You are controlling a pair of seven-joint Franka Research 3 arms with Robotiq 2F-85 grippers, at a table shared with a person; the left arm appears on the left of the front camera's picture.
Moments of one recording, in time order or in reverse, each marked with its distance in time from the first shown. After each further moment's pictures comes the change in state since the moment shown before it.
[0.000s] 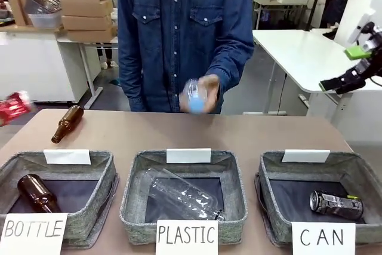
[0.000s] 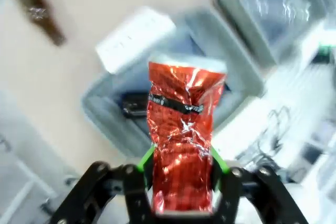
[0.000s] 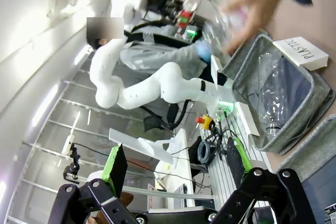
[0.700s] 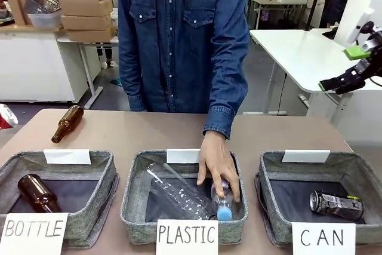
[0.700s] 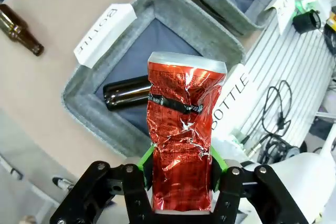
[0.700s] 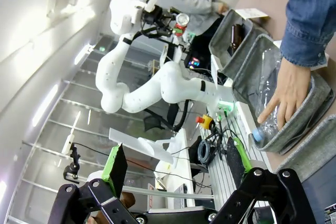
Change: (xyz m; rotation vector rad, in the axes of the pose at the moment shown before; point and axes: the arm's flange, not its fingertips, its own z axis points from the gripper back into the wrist) left arm -0.036 -0.018 0.001 -0.024 -0.032 -0.140; right arm 0.000 0.000 0.000 0.000 0.001 0.000
